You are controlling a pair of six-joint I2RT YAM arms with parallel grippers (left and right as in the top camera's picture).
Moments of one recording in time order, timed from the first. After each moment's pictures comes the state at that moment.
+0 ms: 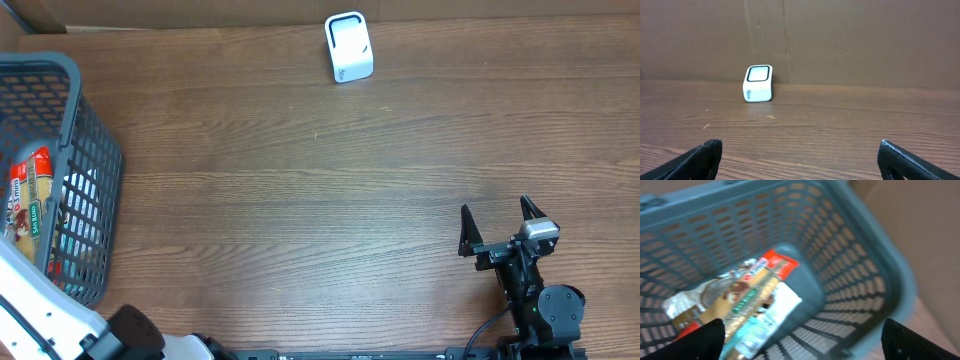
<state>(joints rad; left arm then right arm) 0.75 1.63 2.10 -1.26 -0.02 -0.36 0.07 0.01 0.02 -0.02 -0.12 0.04</state>
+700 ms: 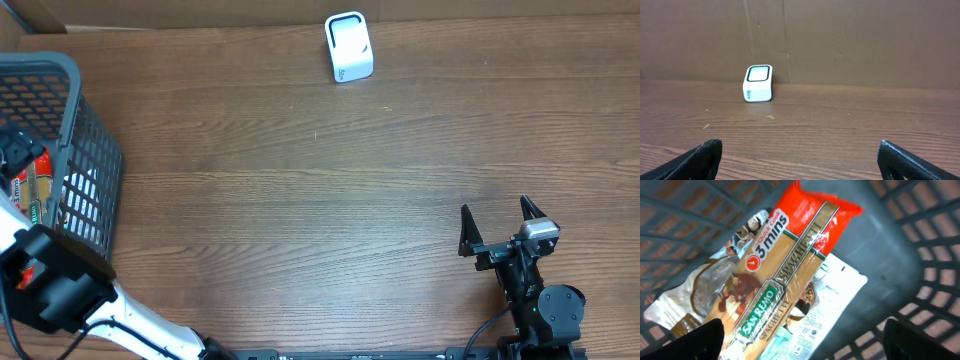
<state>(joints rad) 0.78 2.07 2.09 -1.27 -0.08 -0.14 0.07 0.01 0.02 -0.02 -0.12 0.04</state>
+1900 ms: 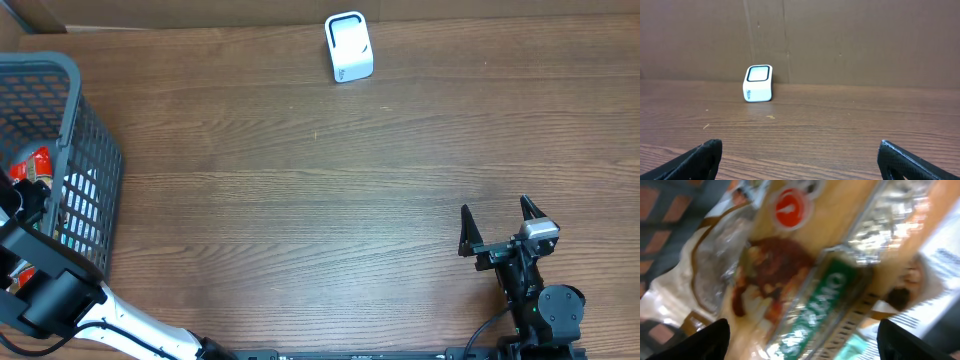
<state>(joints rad) 0.88 2.11 1.83 -1.19 -0.16 0.05 0.07 0.01 0.02 -0.02 -0.12 0.04</state>
